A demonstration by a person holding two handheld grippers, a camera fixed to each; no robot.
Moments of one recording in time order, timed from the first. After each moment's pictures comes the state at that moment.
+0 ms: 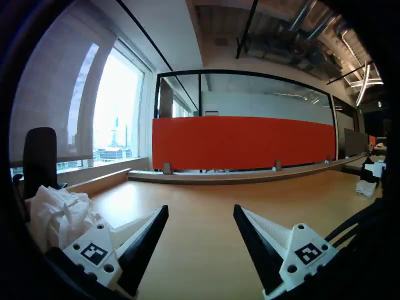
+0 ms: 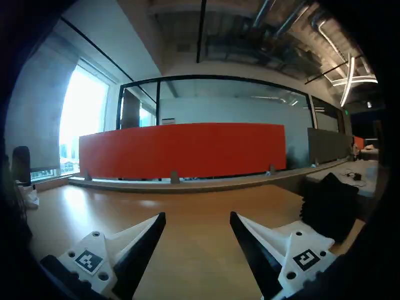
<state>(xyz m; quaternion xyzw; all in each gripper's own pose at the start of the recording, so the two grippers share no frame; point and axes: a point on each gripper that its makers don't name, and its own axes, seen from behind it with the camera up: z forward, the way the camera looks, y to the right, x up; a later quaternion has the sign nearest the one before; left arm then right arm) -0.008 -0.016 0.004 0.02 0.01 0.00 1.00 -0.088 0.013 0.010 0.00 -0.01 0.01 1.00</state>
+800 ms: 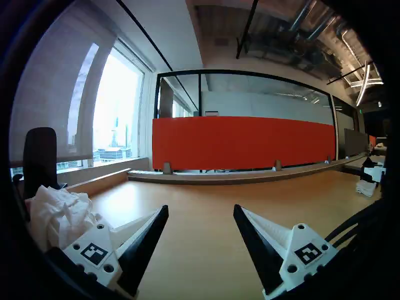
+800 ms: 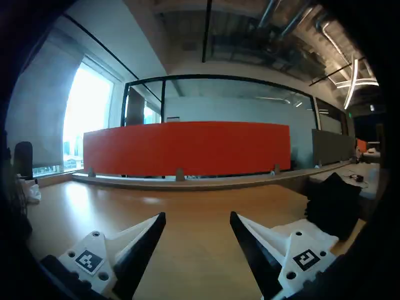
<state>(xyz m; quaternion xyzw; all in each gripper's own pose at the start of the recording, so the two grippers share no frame) -0.009 -0.016 0.004 0.02 0.01 0.00 1.00 -0.098 -0.001 0.009 0.01 -0.01 0.00 1.00</state>
